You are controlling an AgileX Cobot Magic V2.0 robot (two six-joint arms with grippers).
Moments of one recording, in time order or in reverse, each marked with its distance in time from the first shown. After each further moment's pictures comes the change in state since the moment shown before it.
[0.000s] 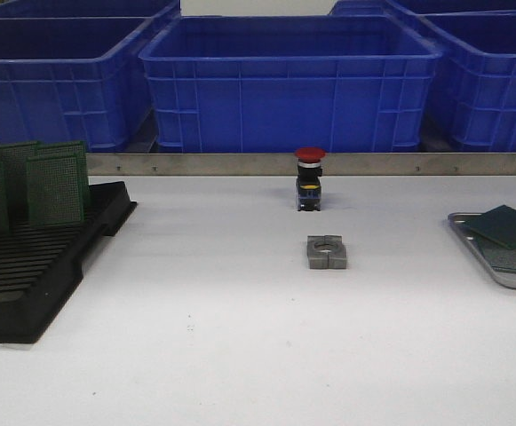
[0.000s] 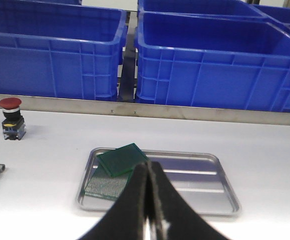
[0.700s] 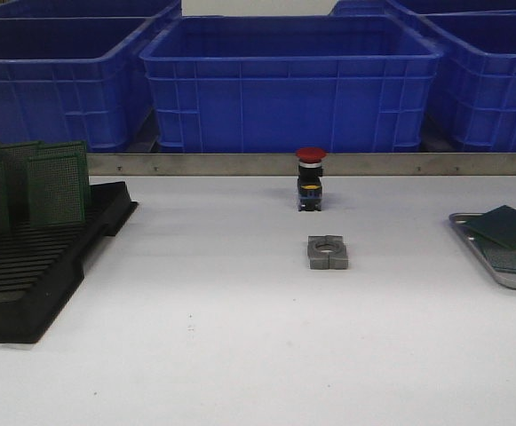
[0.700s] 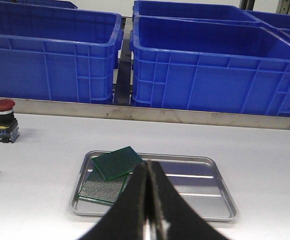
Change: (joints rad) left arm 0.000 0.000 -0.001 0.000 -0.005 0.000; right arm 0.000 -0.005 0.043 -0.119 -0.071 0.105
